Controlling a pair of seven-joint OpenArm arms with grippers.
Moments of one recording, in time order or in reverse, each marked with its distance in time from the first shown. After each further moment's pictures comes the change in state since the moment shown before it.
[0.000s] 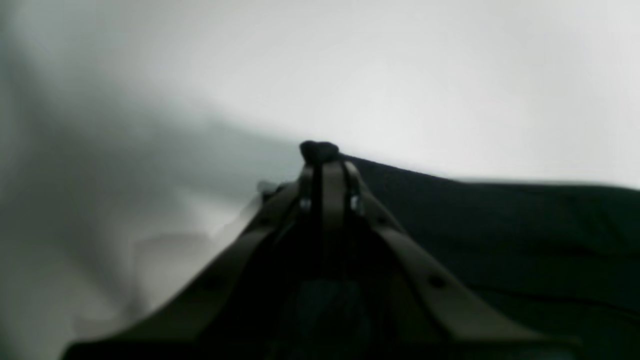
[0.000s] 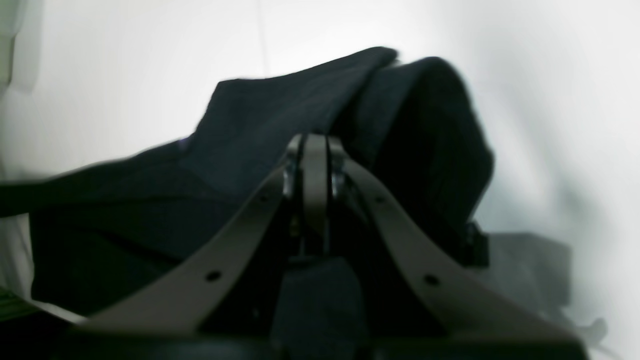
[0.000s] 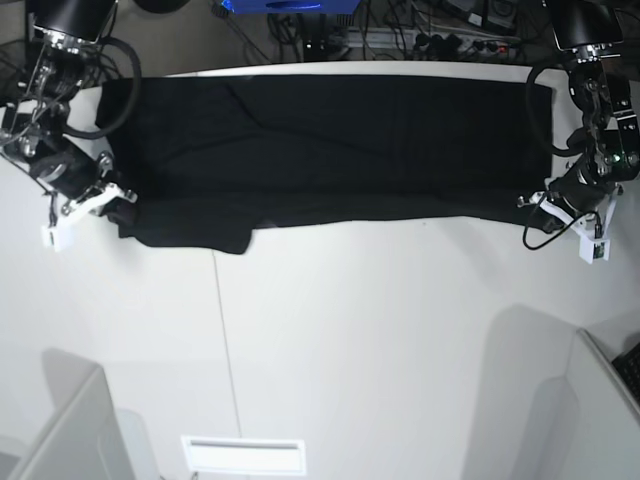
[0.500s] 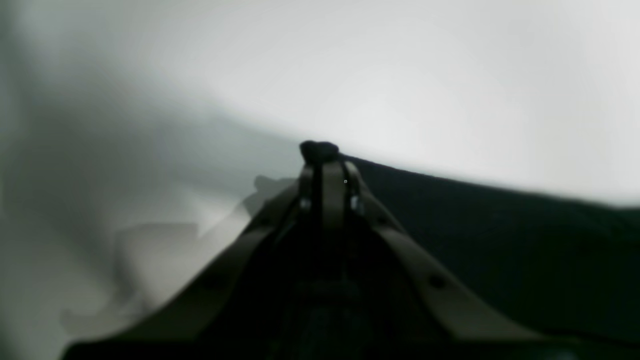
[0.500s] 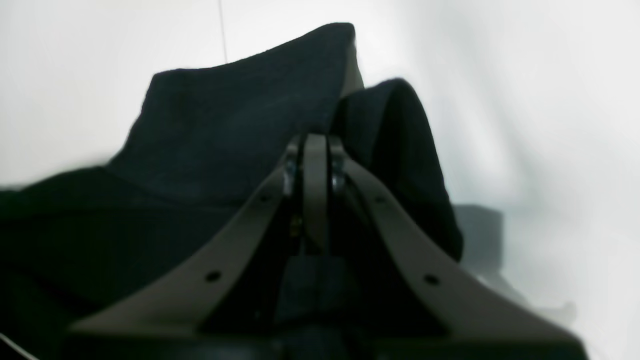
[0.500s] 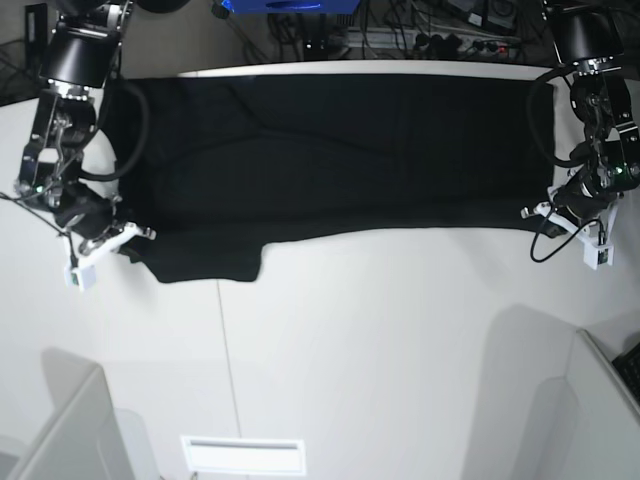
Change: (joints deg) left arm -3.7 0.1 0.0 -4.6 0.0 0.0 0.5; right arm 11.5 0.3 -8.8 -11.0 -12.7 0.0 2.9
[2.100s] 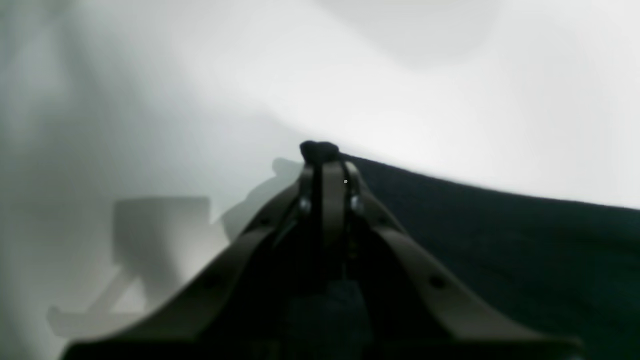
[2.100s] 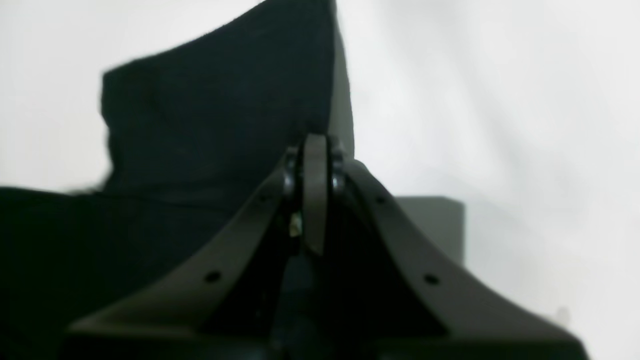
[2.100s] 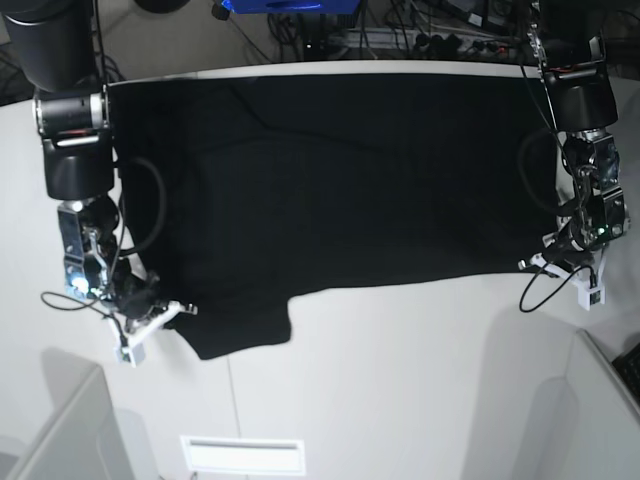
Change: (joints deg) left arm -18.1 0.7 8.3 -24.4 7.8 1.6 -11.5; right arm 28.0 3.0 -28.3 -40.3 0.0 0.0 24.3
